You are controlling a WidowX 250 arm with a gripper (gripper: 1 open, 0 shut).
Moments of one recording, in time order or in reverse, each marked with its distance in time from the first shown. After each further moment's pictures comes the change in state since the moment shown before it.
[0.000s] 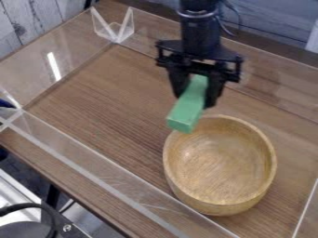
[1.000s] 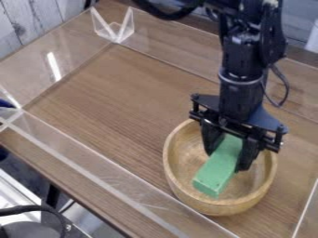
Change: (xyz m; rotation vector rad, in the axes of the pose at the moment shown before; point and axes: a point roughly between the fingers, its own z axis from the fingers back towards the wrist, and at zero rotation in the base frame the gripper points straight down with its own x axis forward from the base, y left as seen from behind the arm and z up) arm -0.034 -0.040 -0.037 0.008 0.033 -0.102
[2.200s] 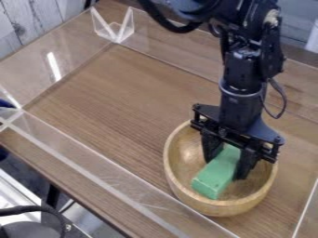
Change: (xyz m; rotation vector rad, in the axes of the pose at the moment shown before) arm 0.002 0.003 -0.014 -0.002 0.040 -0.018
